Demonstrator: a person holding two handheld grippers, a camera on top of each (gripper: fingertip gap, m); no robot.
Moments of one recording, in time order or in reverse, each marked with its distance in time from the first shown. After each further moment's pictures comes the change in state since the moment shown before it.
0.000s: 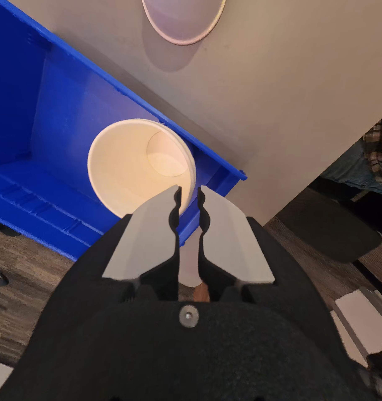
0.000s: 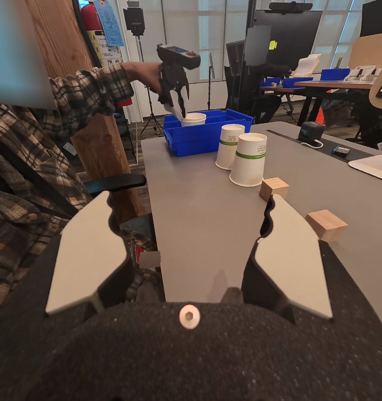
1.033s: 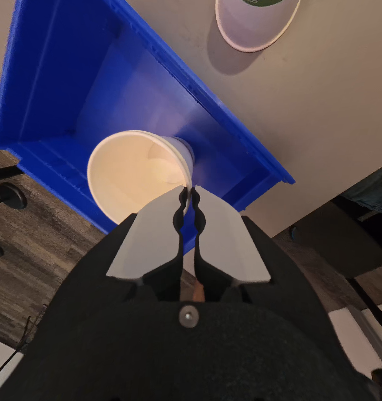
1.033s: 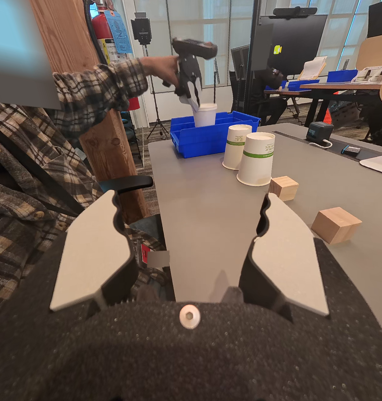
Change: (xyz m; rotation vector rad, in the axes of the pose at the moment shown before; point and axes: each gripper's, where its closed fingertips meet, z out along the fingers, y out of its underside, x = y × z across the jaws) left arm -0.050 0.001 -0.018 -0.009 -0.072 -0.122; right arm -0.010 0.006 -0.004 0.024 -0.025 0.020
